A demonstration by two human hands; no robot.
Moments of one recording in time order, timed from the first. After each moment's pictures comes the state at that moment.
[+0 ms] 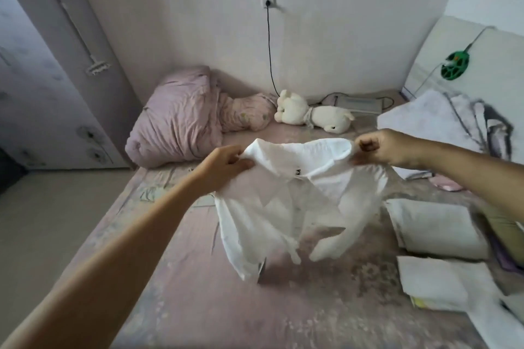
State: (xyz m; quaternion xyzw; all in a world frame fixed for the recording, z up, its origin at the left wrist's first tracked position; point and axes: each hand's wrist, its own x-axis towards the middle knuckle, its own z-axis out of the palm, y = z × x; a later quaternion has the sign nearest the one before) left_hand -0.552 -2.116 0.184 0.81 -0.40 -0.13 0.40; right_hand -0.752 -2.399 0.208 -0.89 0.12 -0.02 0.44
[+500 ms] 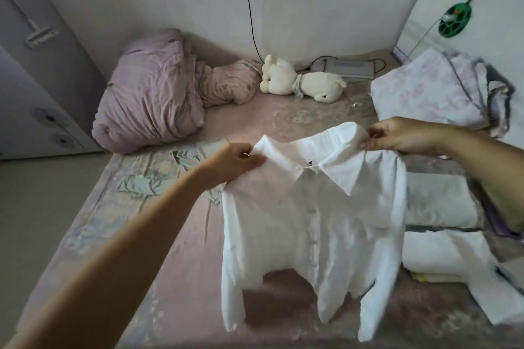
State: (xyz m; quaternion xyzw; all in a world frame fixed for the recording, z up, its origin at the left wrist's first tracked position) left_hand -0.487 -2.174 0.120 0.77 -0.35 -0.33 0.42; right_hand -0.703 -2.443 0.160 -0.82 0.26 0.08 0.50
